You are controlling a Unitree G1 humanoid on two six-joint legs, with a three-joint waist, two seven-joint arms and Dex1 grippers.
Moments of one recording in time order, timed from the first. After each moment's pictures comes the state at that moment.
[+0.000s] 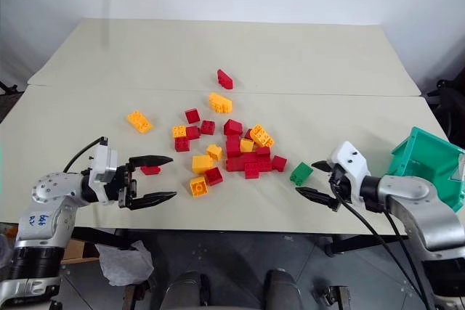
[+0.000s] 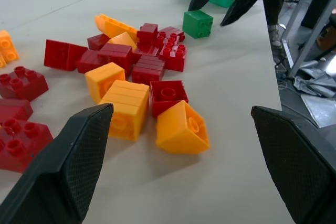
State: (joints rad) left arm -0.21 0.62 0.20 -0.01 -0.44 0.16 -1.25; right arm -0.25 -0.84 0.00 -0.15 0.41 0.56 0.90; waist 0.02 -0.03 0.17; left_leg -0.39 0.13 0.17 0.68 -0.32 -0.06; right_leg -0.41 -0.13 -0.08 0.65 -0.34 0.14
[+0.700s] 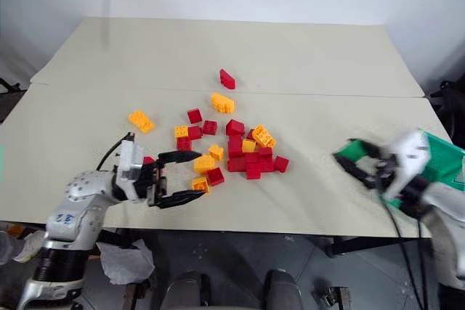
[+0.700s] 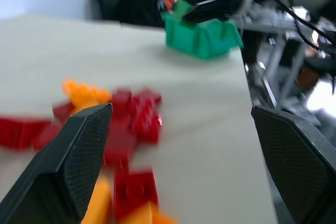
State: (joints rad) left arm -0.29 0.42 0.03 -0.15 -0.49 0.22 -1.07; right arm 0.07 -0.67 -0.65 -0.37 0.57 0.39 0.76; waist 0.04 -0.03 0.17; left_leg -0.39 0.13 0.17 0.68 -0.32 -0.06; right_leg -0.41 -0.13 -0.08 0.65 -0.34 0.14
